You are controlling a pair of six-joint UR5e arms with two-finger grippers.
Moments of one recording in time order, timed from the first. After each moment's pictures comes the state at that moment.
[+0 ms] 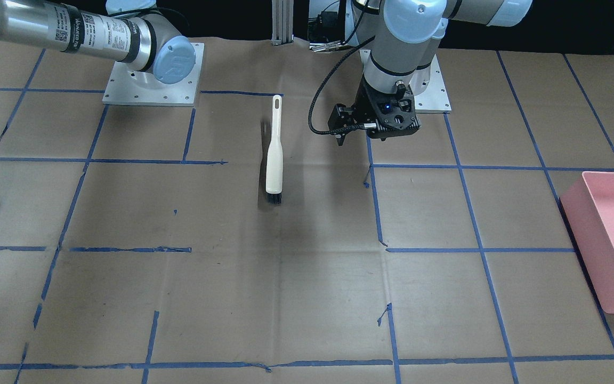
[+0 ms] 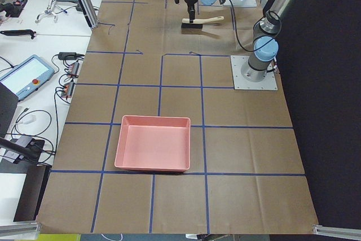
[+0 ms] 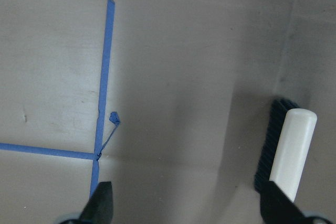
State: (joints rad) left arm -1.70 -1.47 -1.97 -1.32 1.51 -0.33; right arm 0.69 -0.67 0.38 -1.43 -2.07 -2.25
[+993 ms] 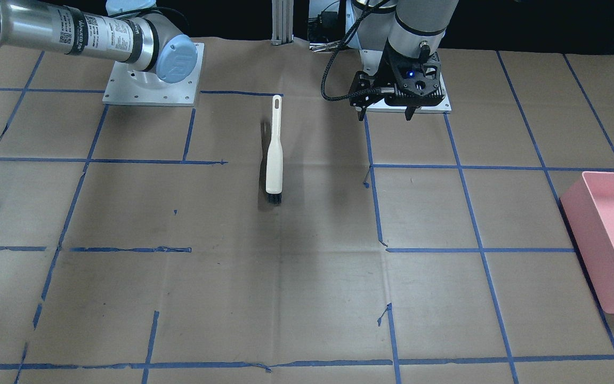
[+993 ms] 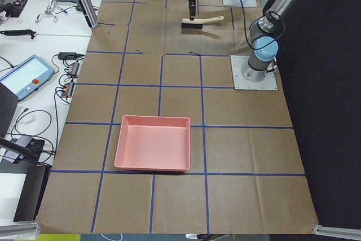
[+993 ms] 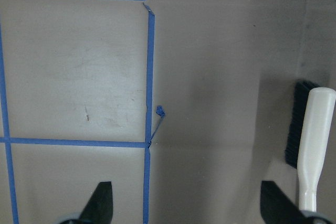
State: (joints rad) left arm -1.67 -1.40 -1.88 -1.47 1.56 -0.14; right arm 0.73 -0.66 0.39 -1.36 -2.18 -2.11
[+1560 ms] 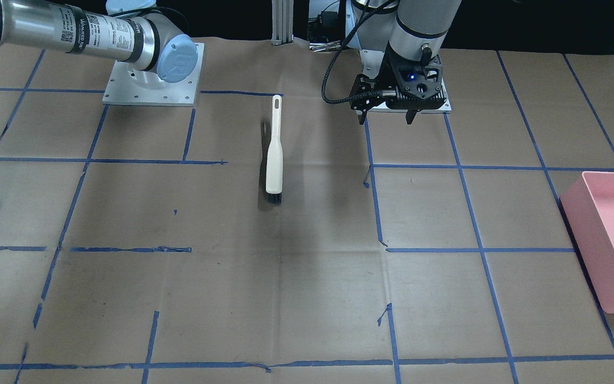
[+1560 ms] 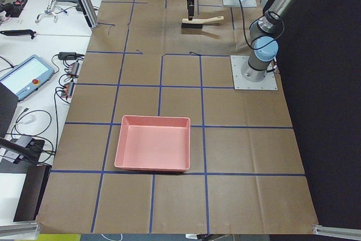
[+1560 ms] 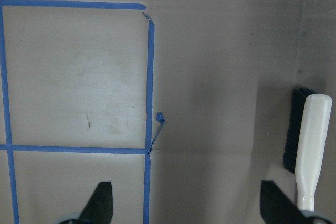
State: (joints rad) left arm -1.67 -1.41 -1.87 -1.44 1.56 -0.14; right arm 0.73 -0.67 0.38 -1.28 -2.20 -2.02
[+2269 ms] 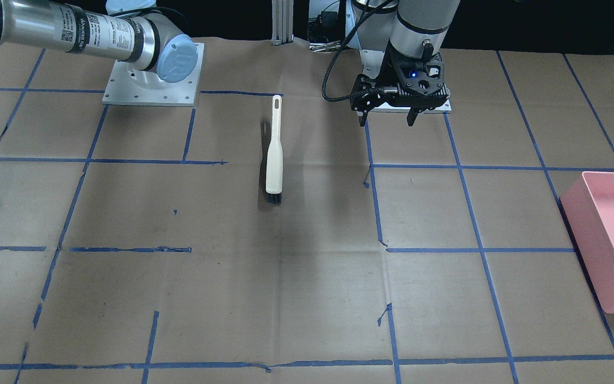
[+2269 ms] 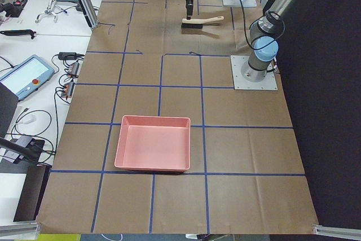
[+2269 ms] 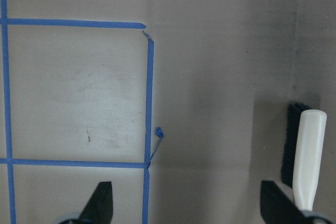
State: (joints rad) left arm -1.67 -1.40 -1.88 -1.41 1.57 -0.14; right arm 0.73 -0.68 0.38 -1.27 -2.22 -2.00
